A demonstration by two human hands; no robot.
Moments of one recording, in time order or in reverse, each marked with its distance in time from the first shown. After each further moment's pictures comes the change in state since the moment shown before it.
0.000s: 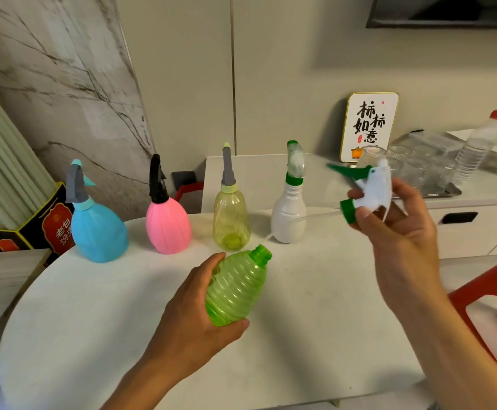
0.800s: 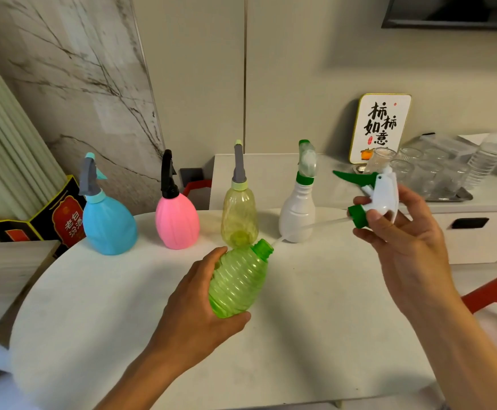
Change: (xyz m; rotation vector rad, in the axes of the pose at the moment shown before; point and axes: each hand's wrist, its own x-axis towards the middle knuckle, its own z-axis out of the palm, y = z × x) left_hand 0.000 0.001 -0.006 0.018 0.041 -0.007; right_hand 0.002 0.002 -0.003 -0.010 -0.028 0.094
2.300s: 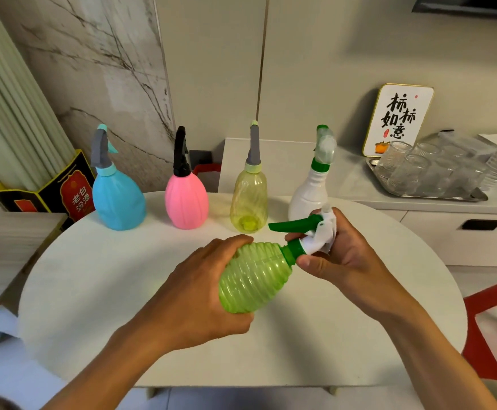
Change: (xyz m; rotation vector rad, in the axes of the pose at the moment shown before) left_hand -0.004 0.016 -0.027 0.164 -0.174 0.133; right_hand -0.027 0.038 0.035 -0.236 -0.666 0.162
